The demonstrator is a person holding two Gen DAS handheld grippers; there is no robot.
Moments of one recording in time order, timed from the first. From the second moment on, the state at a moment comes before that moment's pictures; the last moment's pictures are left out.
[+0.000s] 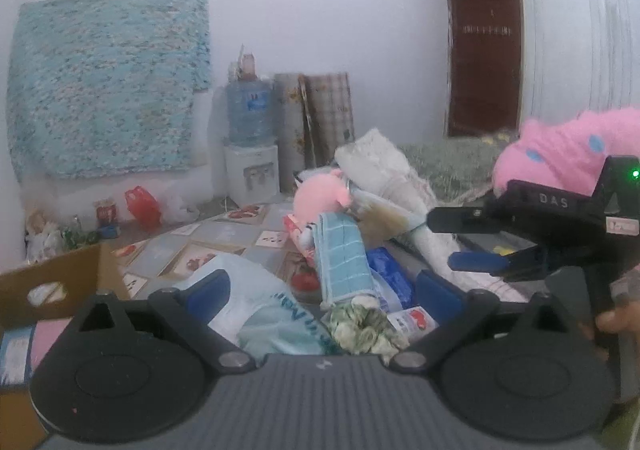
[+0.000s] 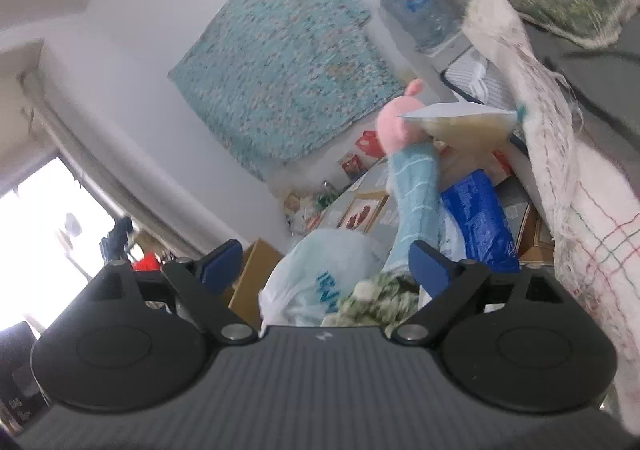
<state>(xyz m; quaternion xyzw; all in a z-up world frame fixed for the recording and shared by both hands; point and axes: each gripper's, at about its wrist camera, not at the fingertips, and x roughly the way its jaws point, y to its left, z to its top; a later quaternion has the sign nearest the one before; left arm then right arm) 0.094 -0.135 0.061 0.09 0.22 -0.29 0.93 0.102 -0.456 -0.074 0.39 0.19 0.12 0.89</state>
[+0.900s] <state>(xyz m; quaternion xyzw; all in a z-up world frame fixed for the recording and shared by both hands) 0.252 -0.276 -0.034 0.20 0.42 -0.29 0.84 0.298 -0.483 -0.145 0.43 0.27 0.10 0.86</state>
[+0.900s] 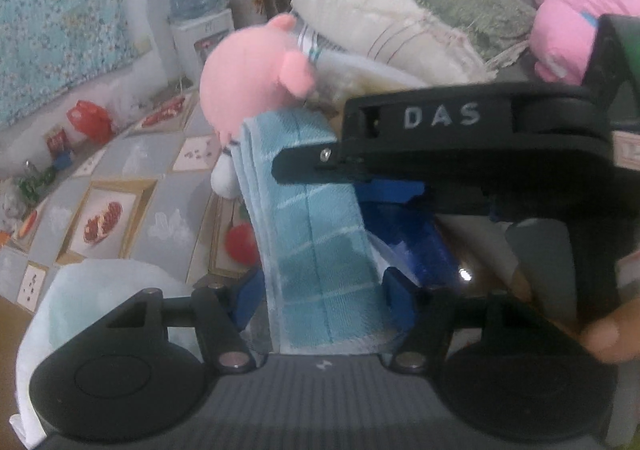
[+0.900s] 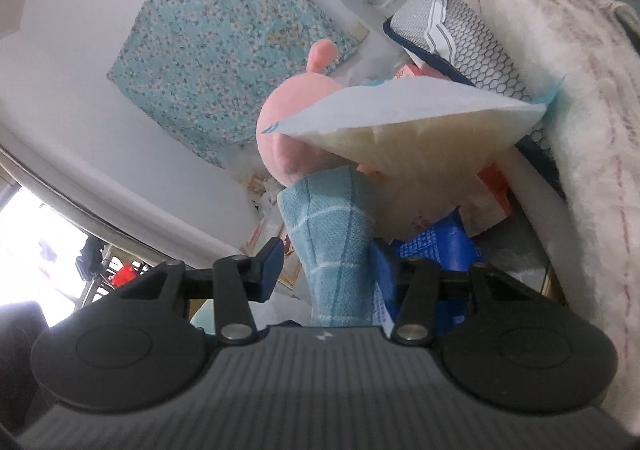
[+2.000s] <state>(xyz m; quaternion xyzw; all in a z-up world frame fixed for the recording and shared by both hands) 0.168 -0.191 0.075 0.07 0.29 -0.30 0.91 0.207 -0.429 -0.006 0.32 0.14 0.16 0.92</state>
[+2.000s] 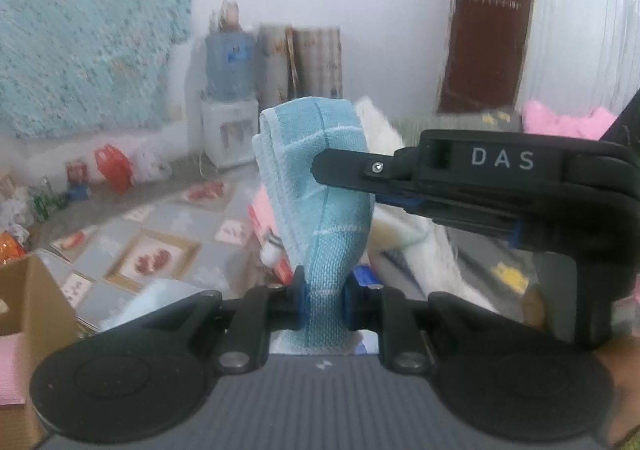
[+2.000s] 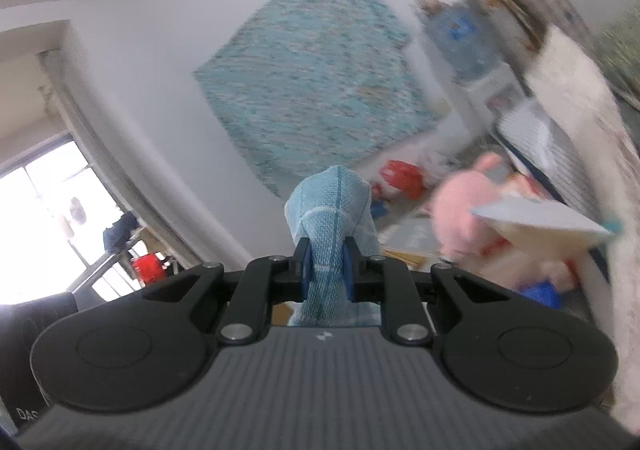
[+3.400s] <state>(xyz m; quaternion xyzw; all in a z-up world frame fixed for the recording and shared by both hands) 0.292 0.056 0.018 0.04 0.47 -0.06 0.88 0.400 -0.097 0.003 0.15 0.46 0.31 0.82</state>
